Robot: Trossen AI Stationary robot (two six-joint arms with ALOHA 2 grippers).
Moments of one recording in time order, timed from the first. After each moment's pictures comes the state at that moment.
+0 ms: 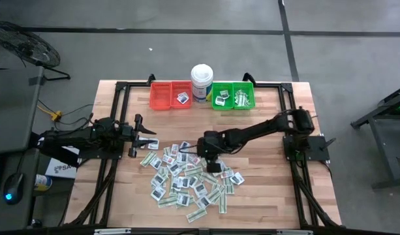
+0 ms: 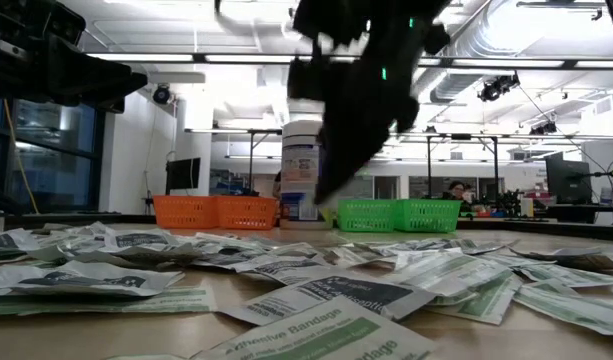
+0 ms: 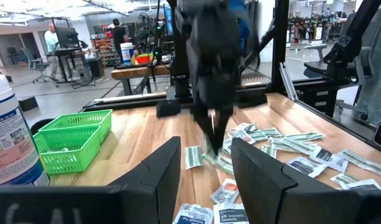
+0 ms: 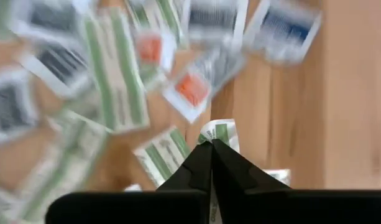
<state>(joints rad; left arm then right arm) 0.07 0.01 0.01 0.02 0.14 0.10 0.11 1.93 1.30 -0.42 0.00 0.05</state>
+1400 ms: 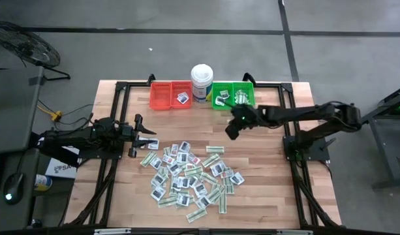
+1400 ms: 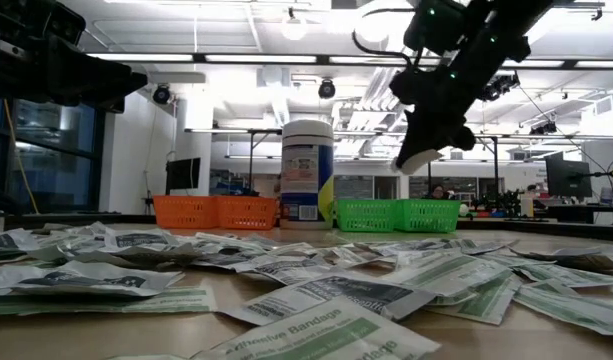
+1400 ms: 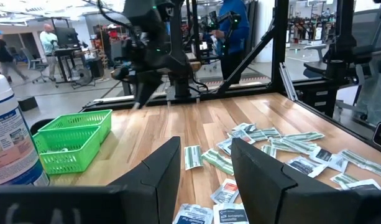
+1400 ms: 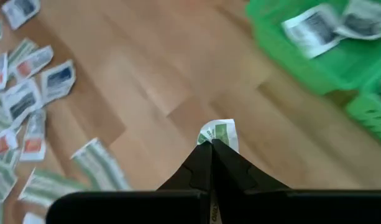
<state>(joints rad) 0.07 0.01 0.01 0.02 0.14 0.10 -0.23 1.33 0.78 -0.32 0.13 0.52</state>
